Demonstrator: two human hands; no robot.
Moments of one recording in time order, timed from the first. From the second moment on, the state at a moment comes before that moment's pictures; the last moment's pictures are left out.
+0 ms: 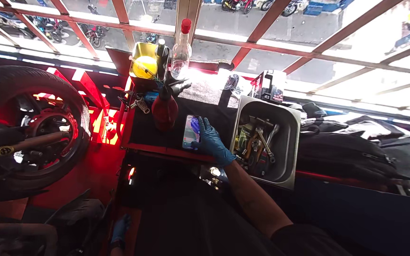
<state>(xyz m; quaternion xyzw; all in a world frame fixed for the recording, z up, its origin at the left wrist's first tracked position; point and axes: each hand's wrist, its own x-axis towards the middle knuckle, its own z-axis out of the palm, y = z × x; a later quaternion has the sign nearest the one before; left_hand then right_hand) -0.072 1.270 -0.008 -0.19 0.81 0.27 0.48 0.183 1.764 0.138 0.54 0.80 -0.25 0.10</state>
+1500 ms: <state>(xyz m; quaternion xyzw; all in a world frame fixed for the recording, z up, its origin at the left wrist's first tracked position) -0.131 1.662 0.102 0.32 0.65 0.52 0.46 0.190 1.786 0.152 0.62 0.69 -0.38 0.04</state>
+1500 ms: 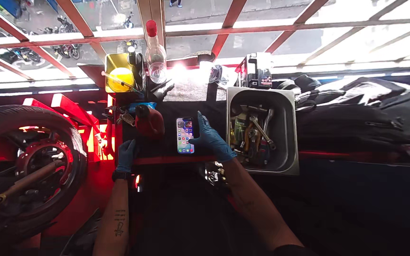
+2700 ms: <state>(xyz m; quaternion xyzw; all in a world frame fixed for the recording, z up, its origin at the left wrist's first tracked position) -0.147 1.664 0.103 0.32 0.62 0.47 0.54 0.183 1.770 0.140 0.63 0.70 -0.33 0.01</state>
